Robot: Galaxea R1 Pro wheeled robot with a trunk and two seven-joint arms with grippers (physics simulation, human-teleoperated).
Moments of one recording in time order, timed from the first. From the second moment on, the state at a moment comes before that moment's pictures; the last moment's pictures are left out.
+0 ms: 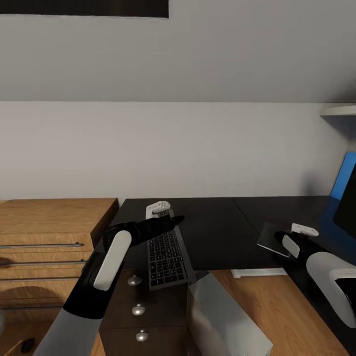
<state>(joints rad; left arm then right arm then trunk) -0.62 -0.10 -0.25 -1.51 0.82 0.88 0.24 -1.07 -0.31 0.14 -0.14 -0.43 0.18 -0.31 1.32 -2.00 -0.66</state>
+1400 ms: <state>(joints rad) -0.62 -0.10 -0.25 -1.51 0.82 0.88 0.24 -1.07 -0.31 0.14 -0.13 -0.43 0.18 -0.21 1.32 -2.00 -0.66</state>
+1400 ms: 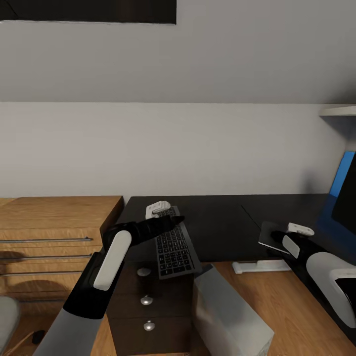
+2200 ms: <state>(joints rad) -0.62 -0.10 -0.25 -1.51 0.82 0.88 0.24 -1.07 -0.31 0.14 -0.13 -0.43 0.18 -0.19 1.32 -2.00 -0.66</state>
